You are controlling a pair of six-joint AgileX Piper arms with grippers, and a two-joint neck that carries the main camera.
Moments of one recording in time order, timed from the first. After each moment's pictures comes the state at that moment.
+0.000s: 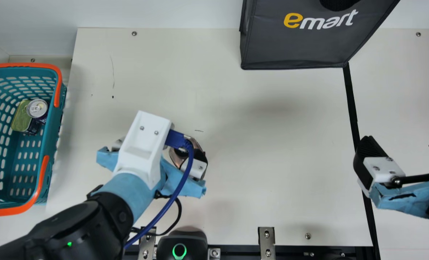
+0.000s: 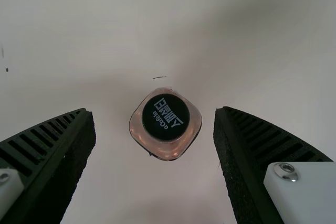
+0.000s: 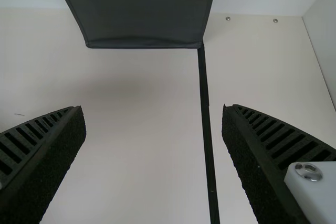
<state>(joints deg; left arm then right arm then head) -67.0 74.1 -66.4 29.0 62.0 -55.5 0.6 42.6 -69.8 -0.7 69.5 -2.2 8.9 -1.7</state>
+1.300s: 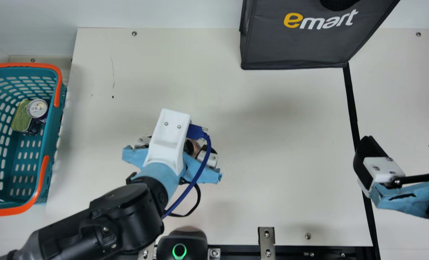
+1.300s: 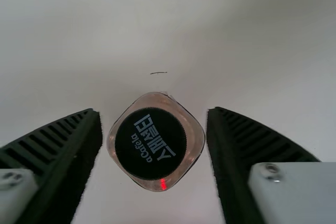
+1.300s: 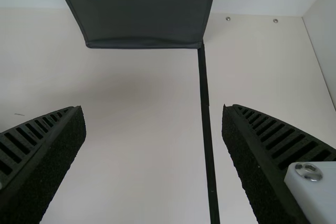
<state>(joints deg) -65.0 82.2 -63.6 30.3 56.3 -62.0 0.6 42.6 -69.8 -0.7 69.5 -2.2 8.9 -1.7</state>
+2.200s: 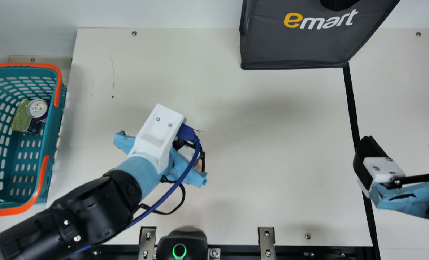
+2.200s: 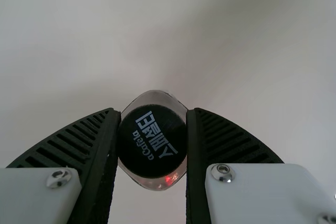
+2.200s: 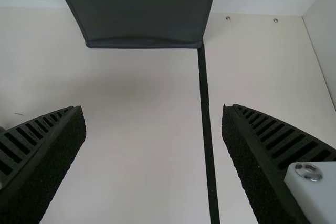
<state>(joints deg) -58.2 75.2 -58.6 24.9 45.8 -41.4 0.6 42.6 -69.8 -0.7 69.5 -2.2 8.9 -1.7</state>
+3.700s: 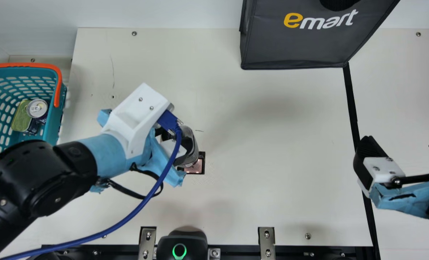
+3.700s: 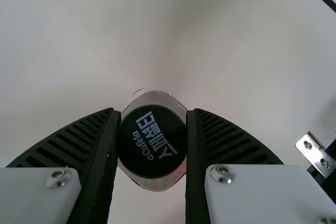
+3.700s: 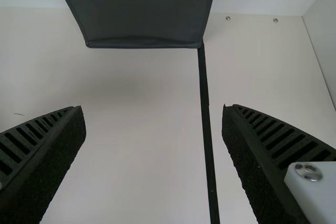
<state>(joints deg) -45.3 72.8 -67.8 -2.1 53.1 -4.9 0.6 42.6 -69.8 -0.7 69.5 -2.2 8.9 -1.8</state>
